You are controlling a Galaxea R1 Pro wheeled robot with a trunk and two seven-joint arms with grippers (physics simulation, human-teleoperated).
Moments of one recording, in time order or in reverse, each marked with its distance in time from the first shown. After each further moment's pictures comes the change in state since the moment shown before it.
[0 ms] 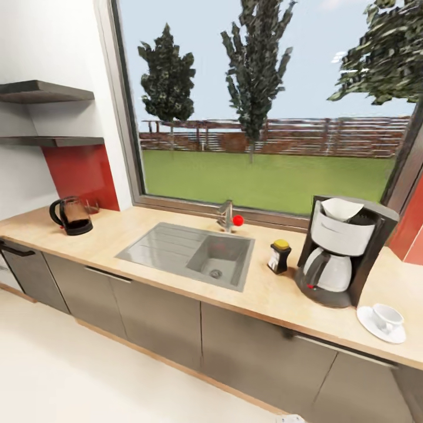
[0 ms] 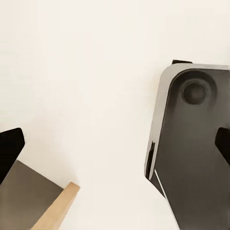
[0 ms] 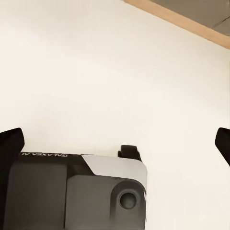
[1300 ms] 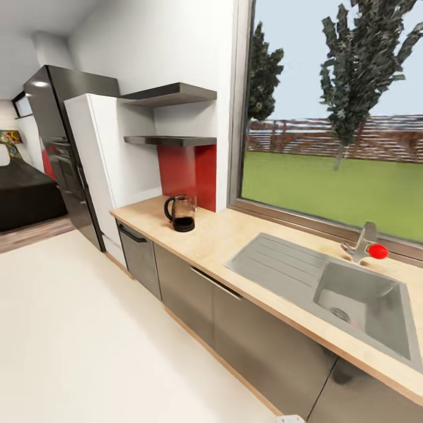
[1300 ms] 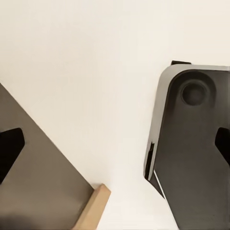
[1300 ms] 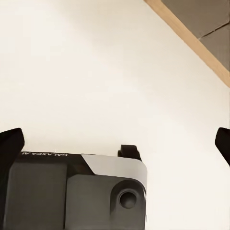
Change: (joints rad) left arm 0.000 -0.001 0.000 0.000 0.000 -0.003 -0.002; right arm 0.001 0.000 0.000 0.000 0.000 0.000 0.000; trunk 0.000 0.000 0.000
